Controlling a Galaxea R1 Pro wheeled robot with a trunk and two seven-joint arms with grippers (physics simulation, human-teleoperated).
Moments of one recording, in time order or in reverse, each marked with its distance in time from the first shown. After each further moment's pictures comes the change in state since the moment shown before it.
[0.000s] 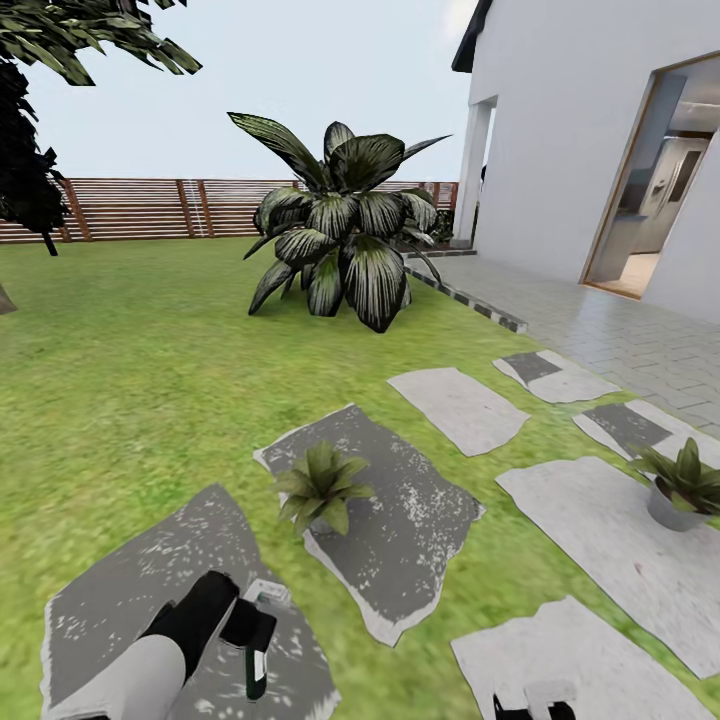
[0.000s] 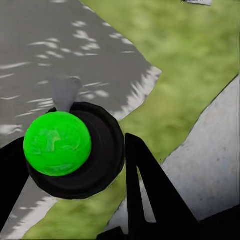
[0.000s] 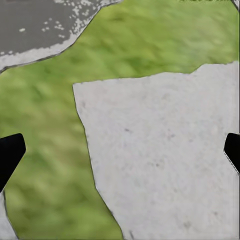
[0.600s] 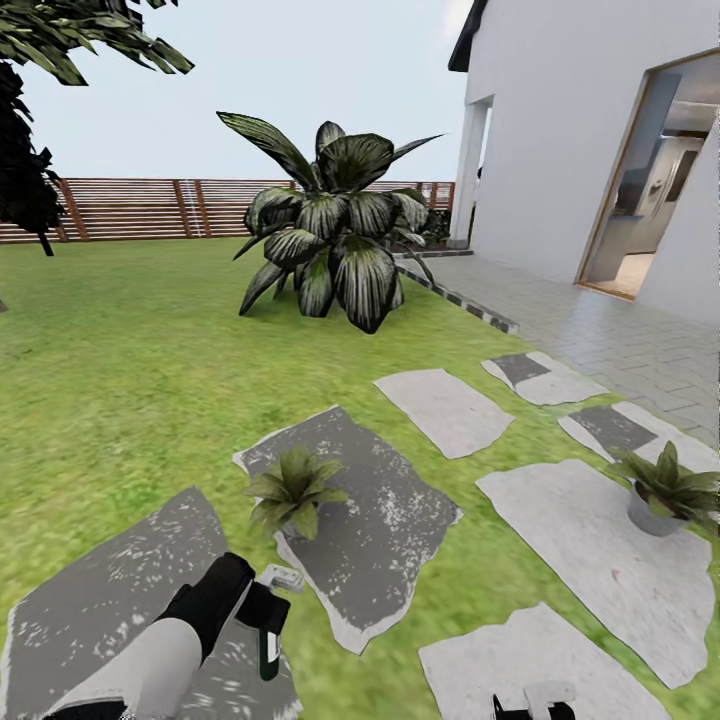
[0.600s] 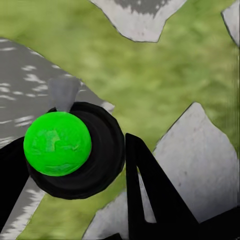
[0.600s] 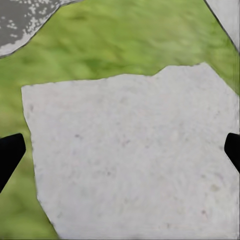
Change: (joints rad) left arm -0.035 -0.038 -0.043 -0.028 0.003 0.051 0.000; right arm 0.000 -0.001 0.001 0.001 0.002 -0.001 0.001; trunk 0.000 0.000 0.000
